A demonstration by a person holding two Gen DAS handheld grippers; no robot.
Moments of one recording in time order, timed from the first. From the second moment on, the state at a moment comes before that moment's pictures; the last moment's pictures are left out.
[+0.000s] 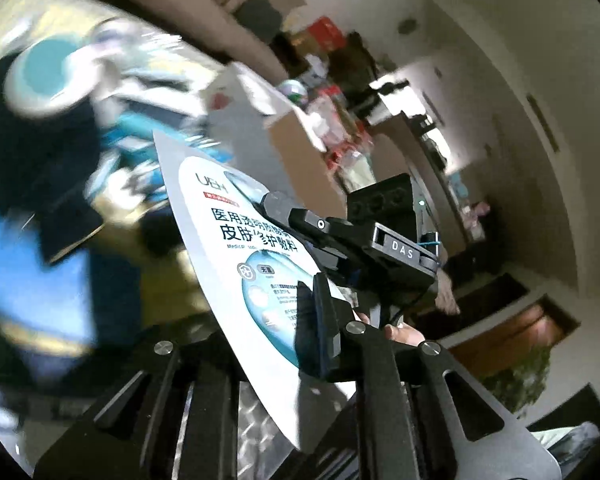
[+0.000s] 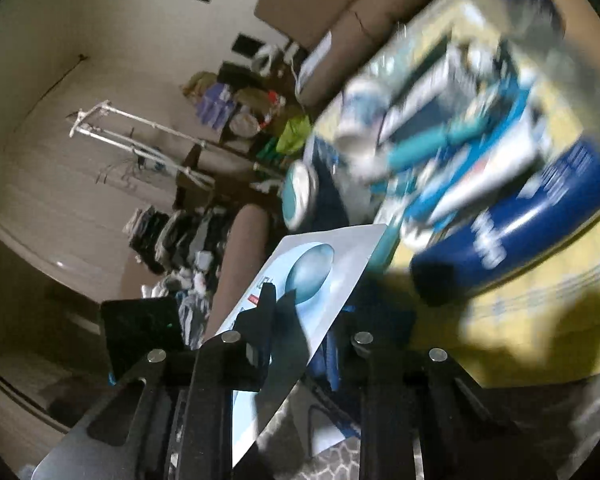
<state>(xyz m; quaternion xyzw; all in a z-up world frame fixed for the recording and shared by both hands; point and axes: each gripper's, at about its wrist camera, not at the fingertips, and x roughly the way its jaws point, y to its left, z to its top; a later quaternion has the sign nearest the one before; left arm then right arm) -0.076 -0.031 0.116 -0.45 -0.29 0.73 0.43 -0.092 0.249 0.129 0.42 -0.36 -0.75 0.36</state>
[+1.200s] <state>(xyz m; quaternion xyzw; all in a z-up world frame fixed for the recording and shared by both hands) -0.186 0.330 0.070 -0.54 0.30 0.67 0.42 -0.061 0.400 0.134 0.54 -0.05 -0.83 0.15</state>
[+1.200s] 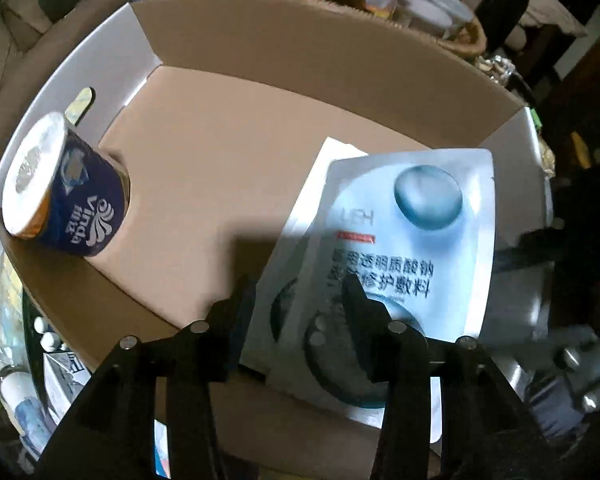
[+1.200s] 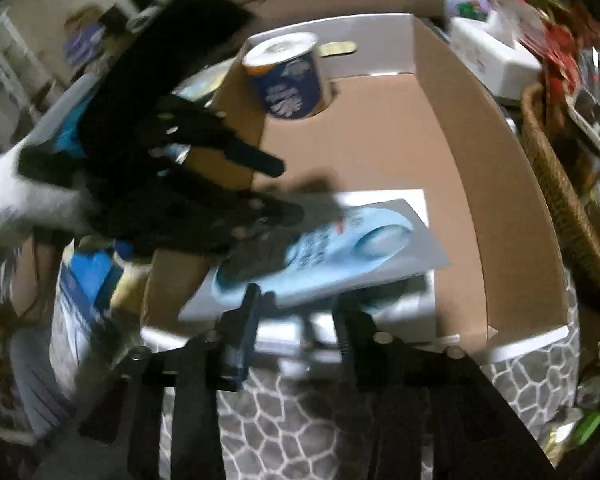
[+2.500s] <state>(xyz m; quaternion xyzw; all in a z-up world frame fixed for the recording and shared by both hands) -0.202 0.301 0.092 -0.57 0.25 0.61 0.50 -0.235 0.433 0.082 0.63 -0.07 -0.77 0.06</state>
